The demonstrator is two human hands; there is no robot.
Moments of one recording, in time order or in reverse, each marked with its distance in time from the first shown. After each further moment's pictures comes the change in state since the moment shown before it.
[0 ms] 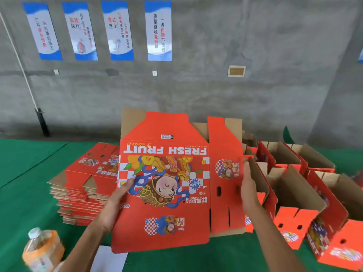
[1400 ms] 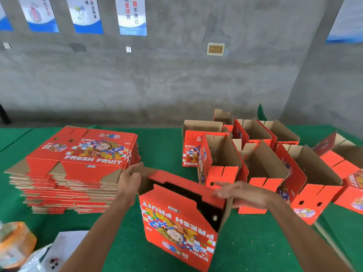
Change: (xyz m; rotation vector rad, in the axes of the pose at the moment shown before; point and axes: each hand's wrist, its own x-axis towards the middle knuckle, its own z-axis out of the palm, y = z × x) left_hand 0.087 -0.076 0.080 0.237 0.348 0.018; right_hand -0.025 0.017 -0.115 -0.446 -0.875 0.351
